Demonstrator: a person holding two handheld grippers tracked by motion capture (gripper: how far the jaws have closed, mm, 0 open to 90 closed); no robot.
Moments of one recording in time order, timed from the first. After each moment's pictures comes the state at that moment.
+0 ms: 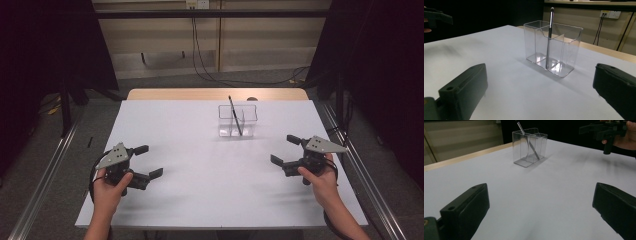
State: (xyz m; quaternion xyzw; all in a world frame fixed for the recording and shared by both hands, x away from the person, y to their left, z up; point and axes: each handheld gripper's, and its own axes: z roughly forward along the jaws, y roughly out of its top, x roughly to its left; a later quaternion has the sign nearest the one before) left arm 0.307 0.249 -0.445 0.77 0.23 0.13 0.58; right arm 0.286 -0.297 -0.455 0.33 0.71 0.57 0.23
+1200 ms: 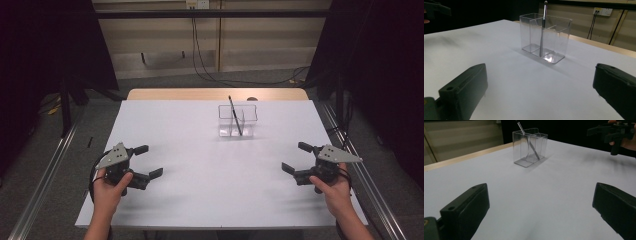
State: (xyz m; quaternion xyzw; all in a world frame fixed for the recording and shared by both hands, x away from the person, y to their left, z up) left arm 0.307 0.248 -0.445 0.77 0.23 0.12 0.58; right arm 0.259 -0.321 -0.459 0.34 0.72 0.56 0.24
